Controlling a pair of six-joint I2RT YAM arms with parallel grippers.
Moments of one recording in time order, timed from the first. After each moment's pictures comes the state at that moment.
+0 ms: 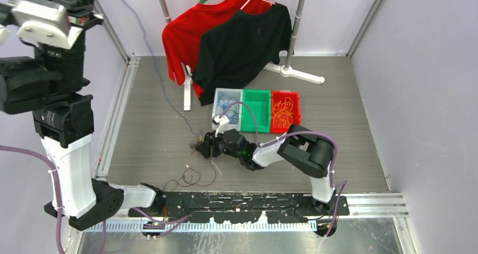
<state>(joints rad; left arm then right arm) -0.40 1.29 2.25 -0.08 0.10 0.56 1.06 1.92 0.82 0.83 0.02 0.57</state>
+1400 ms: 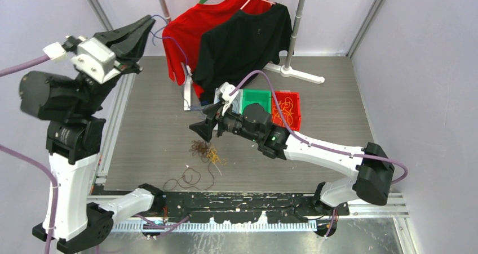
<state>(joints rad) -0.40 1.06 1.83 -0.16 0.37 0.38 1.06 1.37 1.03 0.38 -0.08 0.27</state>
